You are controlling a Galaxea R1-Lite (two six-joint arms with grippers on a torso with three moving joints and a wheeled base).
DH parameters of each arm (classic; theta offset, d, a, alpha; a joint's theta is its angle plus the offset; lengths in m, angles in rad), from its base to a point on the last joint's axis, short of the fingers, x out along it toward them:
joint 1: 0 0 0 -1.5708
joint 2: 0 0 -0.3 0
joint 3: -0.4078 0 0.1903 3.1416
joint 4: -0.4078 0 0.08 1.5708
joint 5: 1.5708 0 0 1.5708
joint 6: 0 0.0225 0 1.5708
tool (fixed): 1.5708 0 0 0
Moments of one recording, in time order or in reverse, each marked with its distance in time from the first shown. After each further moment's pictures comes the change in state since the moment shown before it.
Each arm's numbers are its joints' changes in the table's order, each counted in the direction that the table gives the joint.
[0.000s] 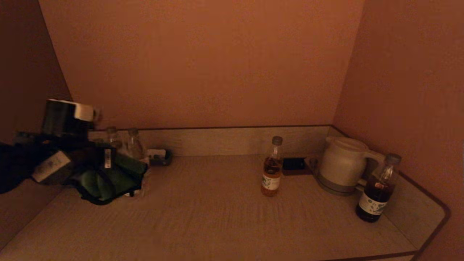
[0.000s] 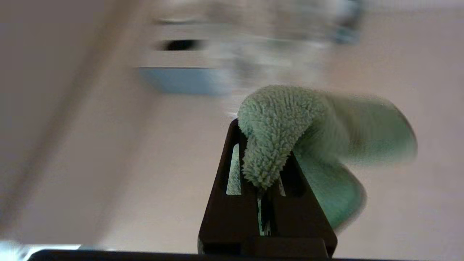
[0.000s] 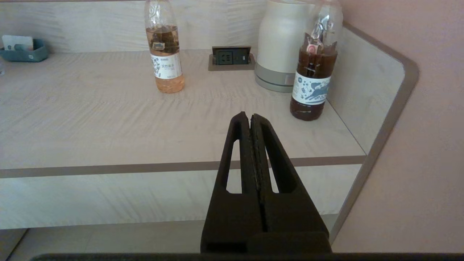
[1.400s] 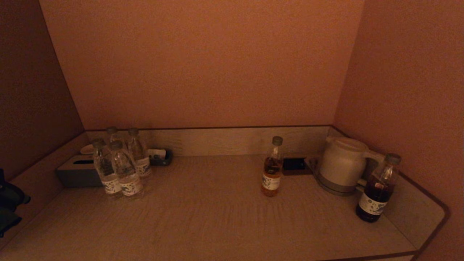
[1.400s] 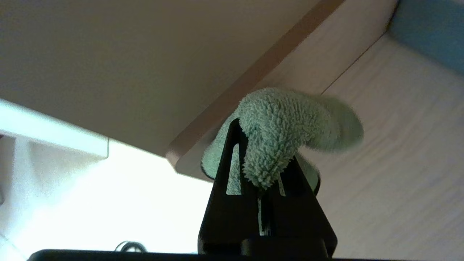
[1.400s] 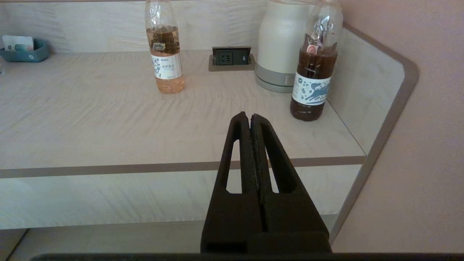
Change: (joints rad) left arm 0.682 0.041 0.097 0.030 0.048 0.000; right arm 0.000 0.000 0.000 0.000 0.000 0.000
